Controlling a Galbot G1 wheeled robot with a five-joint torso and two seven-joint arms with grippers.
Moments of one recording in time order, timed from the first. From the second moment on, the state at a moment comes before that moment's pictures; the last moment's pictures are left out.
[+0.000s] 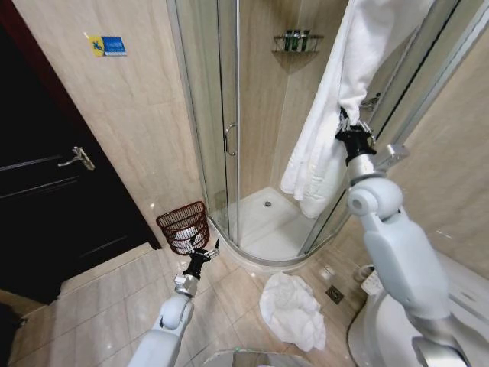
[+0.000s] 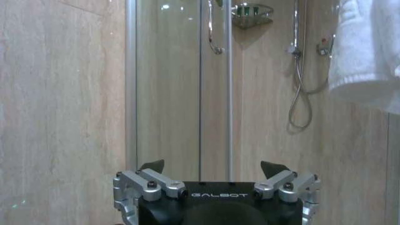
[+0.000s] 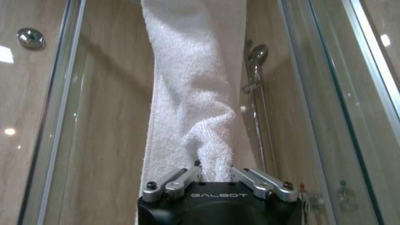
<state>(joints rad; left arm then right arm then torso) 1.38 -1.36 -0.40 -1.66 -0.16 -0.34 0.05 -0.65 0.99 0.37 1.98 0.64 -0.20 0.34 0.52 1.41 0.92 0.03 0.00</state>
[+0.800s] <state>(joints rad) 1.39 -1.33 -0.41 -1.65 -0.19 -0.36 0.05 -0.89 1.10 0.39 2.02 0.50 -0.14 0.28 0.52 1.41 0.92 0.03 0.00</state>
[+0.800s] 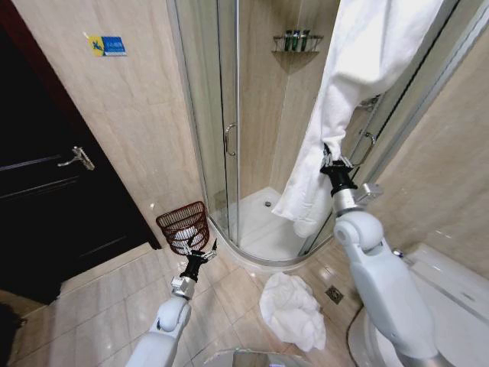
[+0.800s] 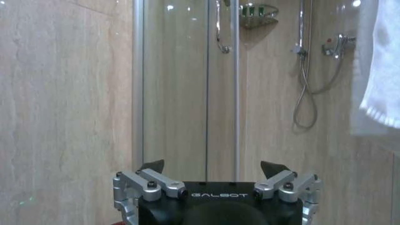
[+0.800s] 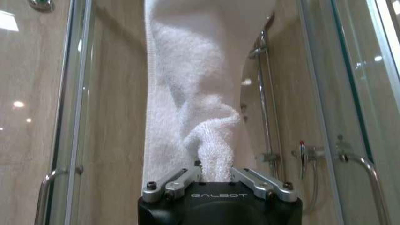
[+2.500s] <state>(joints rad) 1.38 -1.32 -0.41 -1.64 -0.25 -0.38 0.02 -1.14 1.26 0.41 2.01 0.27 0.01 0.23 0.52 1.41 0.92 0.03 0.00</state>
